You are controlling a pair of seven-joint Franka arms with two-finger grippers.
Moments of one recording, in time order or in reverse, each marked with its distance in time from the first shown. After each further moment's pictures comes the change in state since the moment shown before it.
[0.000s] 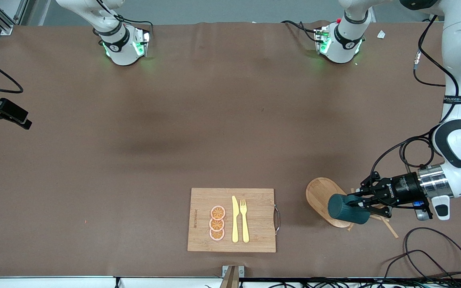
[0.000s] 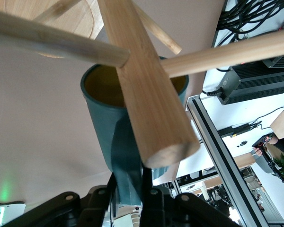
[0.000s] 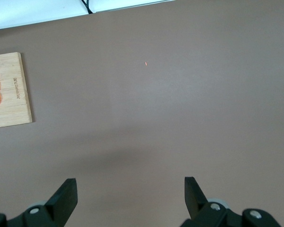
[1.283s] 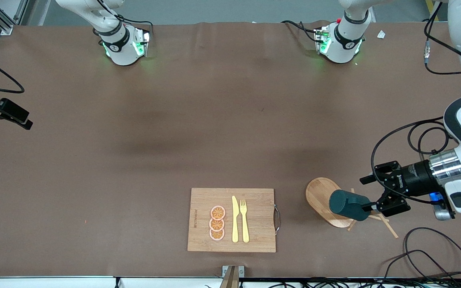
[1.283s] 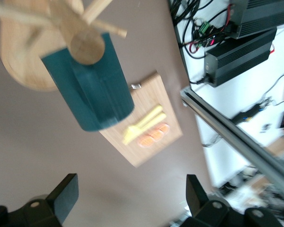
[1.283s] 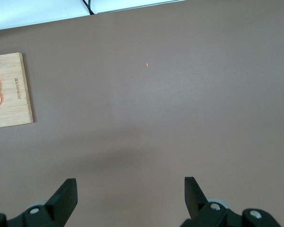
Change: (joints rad) left arm -0.001 -0.122 -0.085 0.033 0.320 -0.010 0.164; right arm 0.023 0.000 -0.019 0.000 0.001 0.003 -0.001
